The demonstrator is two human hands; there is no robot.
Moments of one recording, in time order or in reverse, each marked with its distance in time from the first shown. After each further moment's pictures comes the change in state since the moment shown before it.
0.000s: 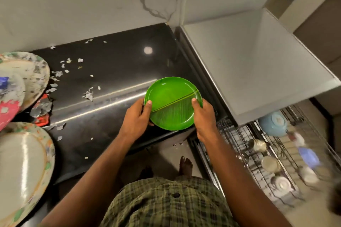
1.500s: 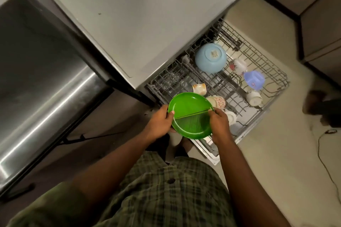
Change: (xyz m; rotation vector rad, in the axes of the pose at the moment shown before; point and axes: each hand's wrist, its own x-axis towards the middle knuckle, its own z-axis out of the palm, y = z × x) left_hand -0.113 0.045 0.393 0.176 -0.685 -0.357; right_hand -0.013 0.223 -0.377 0.209 0.397 0.584
